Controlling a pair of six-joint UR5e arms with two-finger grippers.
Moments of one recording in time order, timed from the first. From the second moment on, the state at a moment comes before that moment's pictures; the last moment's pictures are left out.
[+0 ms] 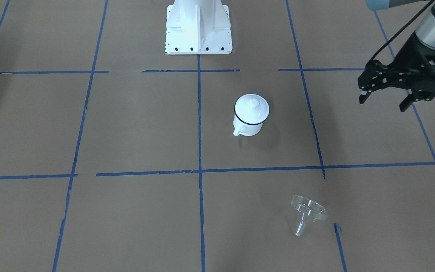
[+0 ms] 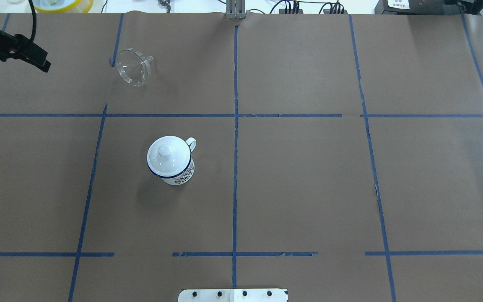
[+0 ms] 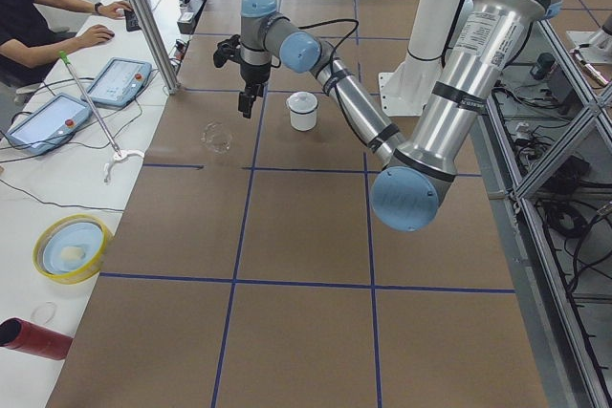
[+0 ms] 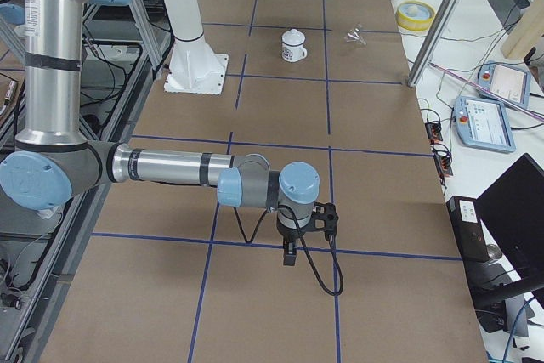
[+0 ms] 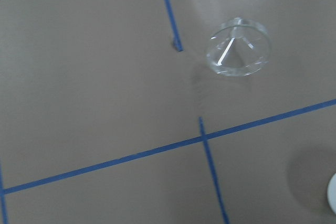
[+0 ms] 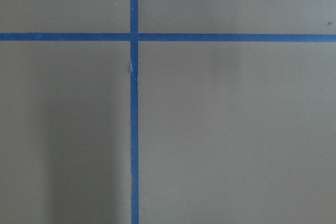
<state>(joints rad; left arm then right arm) -1.11 -1.97 -2.01 -1.38 -2.18 -0.48 1.57 -1.68 1.66 -1.57 2.29 0.01</state>
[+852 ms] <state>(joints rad) -0.76 -2.10 -1.98 -1.41 -2.05 -1.00 1.57 -1.68 1.66 -1.57 2.29 0.01</state>
